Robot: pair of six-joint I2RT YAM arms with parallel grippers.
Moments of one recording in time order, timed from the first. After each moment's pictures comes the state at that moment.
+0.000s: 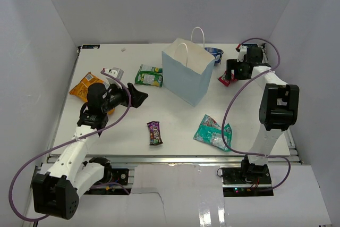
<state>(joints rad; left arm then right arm) -0.20 0.94 0.66 0.05 0.50 -0.31 -0.04 1.90 1.38 -0.34 -0.24 -0.13</state>
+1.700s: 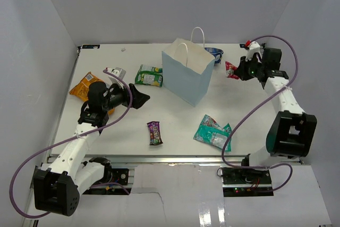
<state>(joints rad) -0.19 0.98 0.67 0.05 0.59 -0.31 -0.11 1.57 1.21 -0.31 -0.52 -0.26</state>
